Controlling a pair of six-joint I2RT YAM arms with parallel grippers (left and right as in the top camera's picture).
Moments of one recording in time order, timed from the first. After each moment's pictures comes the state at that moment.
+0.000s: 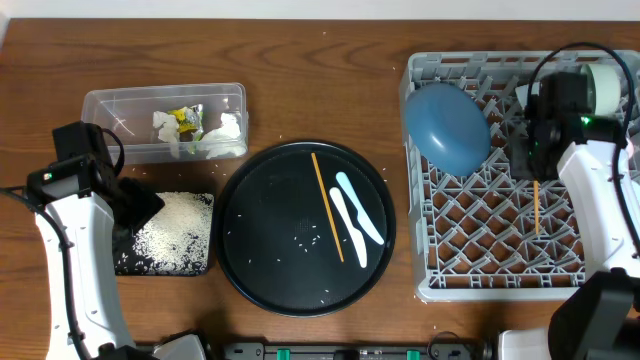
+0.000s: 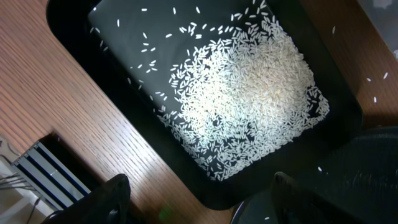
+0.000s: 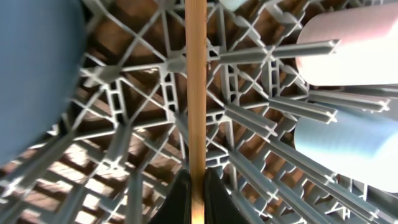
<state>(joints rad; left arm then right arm) 0.37 1.35 1.16 -1.25 -0.11 -0.53 -0.12 1.60 1.27 -0.95 0.25 -0.07</state>
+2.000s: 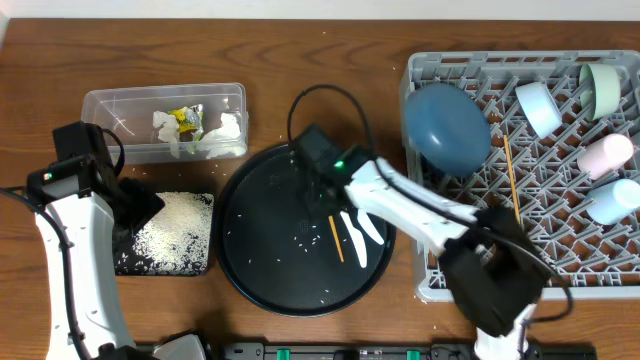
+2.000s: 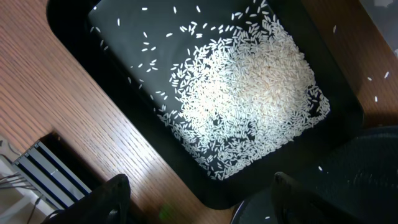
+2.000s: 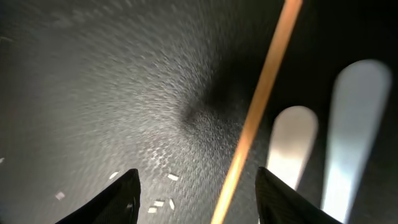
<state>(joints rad) 0.37 1.35 1.16 -1.25 -0.11 -0.53 0.79 1.99 1.41 -0.76 -0.08 0.34</state>
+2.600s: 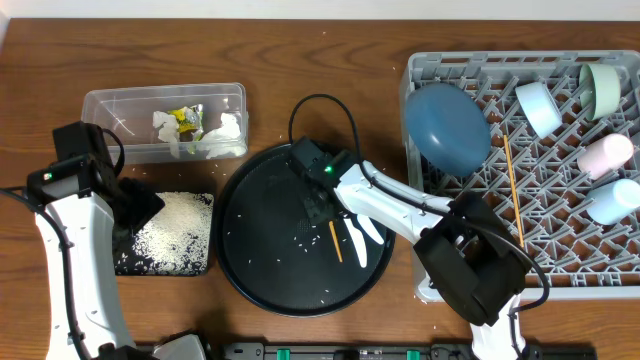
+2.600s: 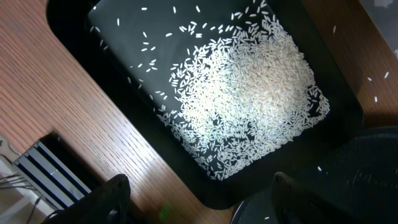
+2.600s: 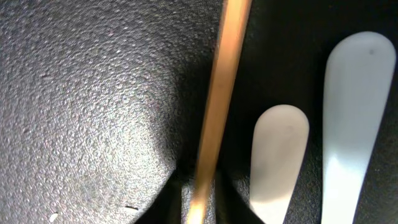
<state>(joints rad) 0.37 1.35 1.16 -1.25 -0.11 -0.54 0.80 2.06 1.40 -0.76 0.01 0.41</state>
